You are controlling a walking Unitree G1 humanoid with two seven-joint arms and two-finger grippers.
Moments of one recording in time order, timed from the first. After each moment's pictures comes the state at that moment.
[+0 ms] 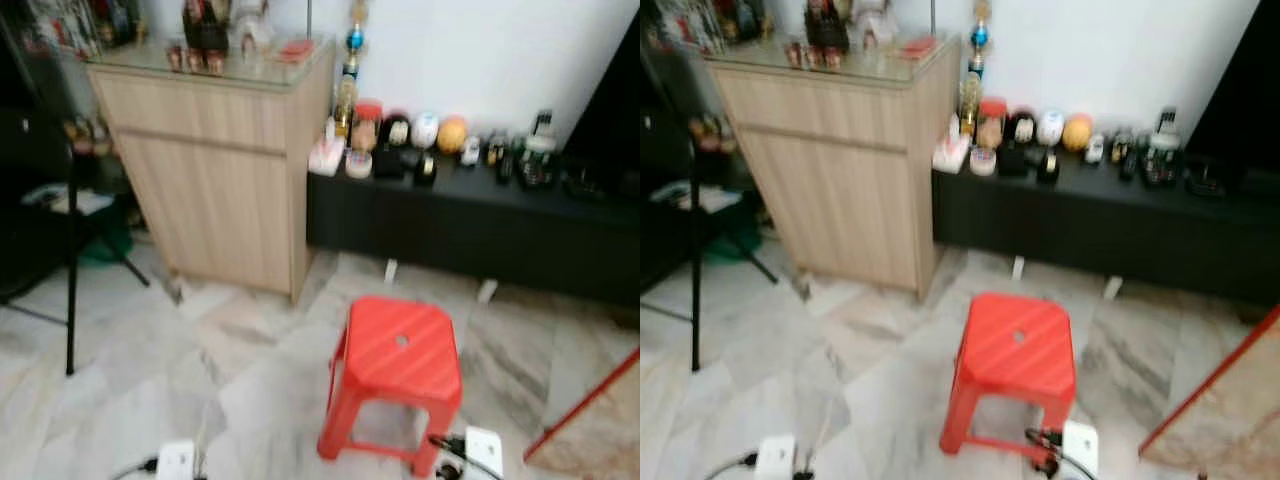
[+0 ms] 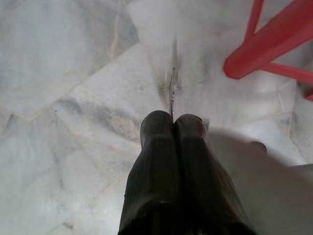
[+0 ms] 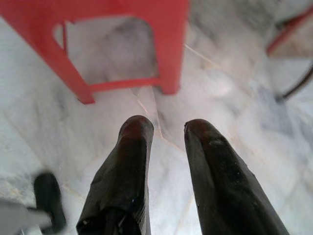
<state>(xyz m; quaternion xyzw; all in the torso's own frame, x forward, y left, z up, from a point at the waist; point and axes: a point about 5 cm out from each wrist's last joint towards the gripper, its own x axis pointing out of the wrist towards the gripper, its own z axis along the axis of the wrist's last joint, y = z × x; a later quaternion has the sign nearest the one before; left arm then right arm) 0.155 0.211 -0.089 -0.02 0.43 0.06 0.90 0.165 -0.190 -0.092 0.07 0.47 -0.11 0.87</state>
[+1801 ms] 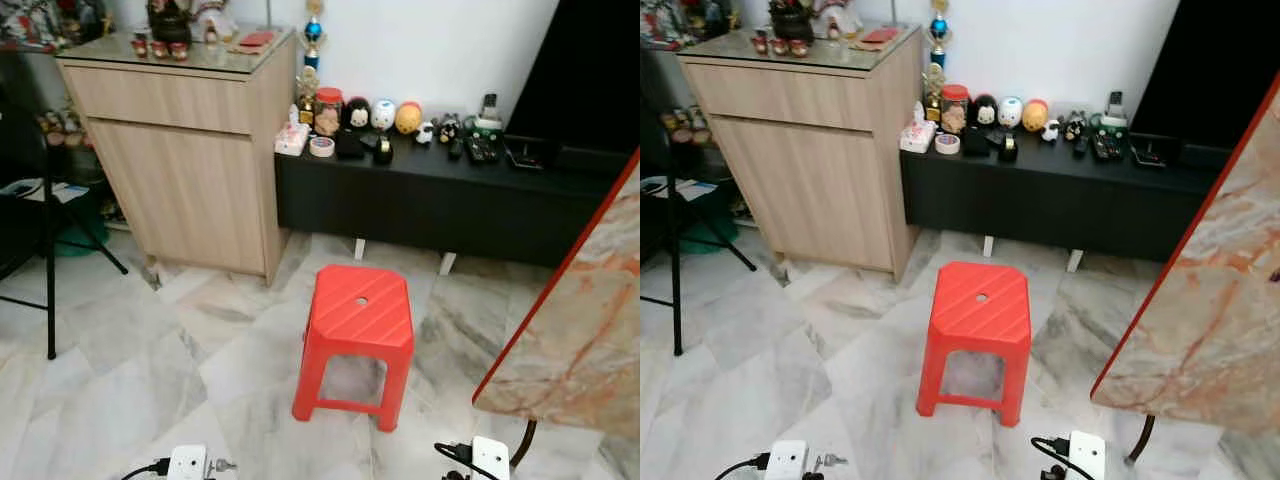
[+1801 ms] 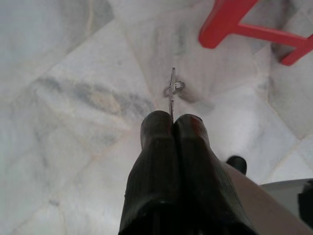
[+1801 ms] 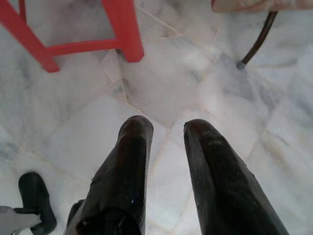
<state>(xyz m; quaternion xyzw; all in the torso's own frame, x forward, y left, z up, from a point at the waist) 0.164 0.215 -0.084 0.01 0.41 0.05 0.91 0.168 -0.185 -0.091 0.08 0.47 -0.11 0.87</state>
